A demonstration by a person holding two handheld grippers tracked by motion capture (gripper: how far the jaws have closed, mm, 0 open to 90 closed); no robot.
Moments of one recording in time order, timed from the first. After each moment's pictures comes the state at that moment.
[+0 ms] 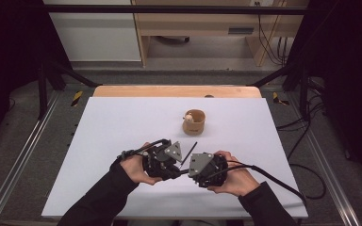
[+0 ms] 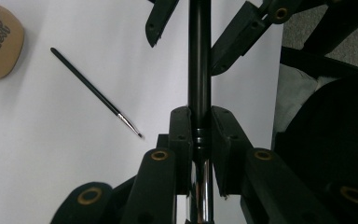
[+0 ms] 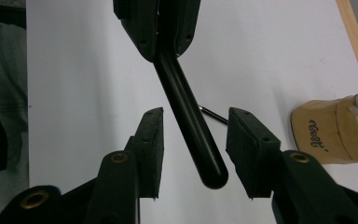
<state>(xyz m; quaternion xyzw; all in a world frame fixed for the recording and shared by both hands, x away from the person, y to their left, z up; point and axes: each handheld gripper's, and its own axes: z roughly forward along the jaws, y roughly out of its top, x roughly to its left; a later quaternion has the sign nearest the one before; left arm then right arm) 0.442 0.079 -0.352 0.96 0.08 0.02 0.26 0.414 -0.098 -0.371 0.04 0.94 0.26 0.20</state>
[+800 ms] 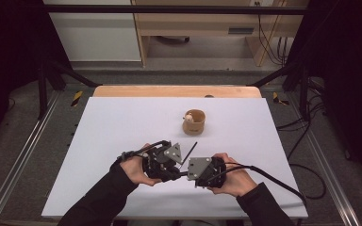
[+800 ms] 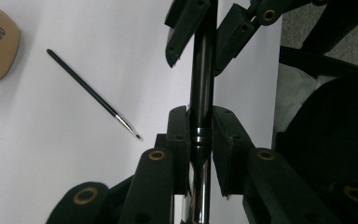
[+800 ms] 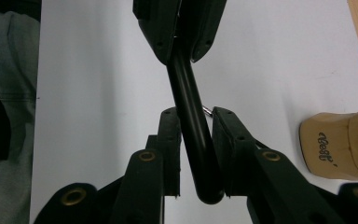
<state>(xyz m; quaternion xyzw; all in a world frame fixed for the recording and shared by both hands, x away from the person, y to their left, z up) 0.442 0.082 -0.355 0.96 0.07 0.02 0.26 0.413 -0.096 -0.376 0.01 0.94 0.26 0.20</state>
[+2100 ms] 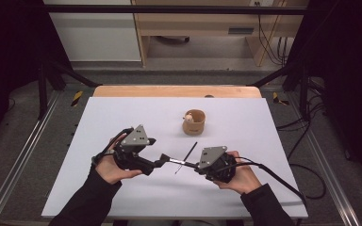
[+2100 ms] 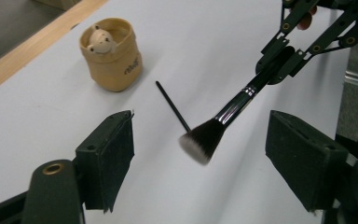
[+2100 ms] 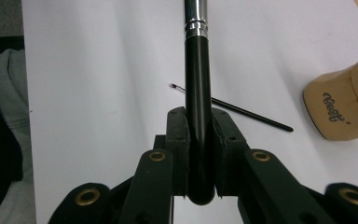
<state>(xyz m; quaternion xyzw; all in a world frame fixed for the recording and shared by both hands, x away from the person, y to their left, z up) 0.445 0.156 -0.340 0.88 0.20 0.13 0.42 0.429 -0.125 -0.383 0.10 0.93 0.31 0.16</state>
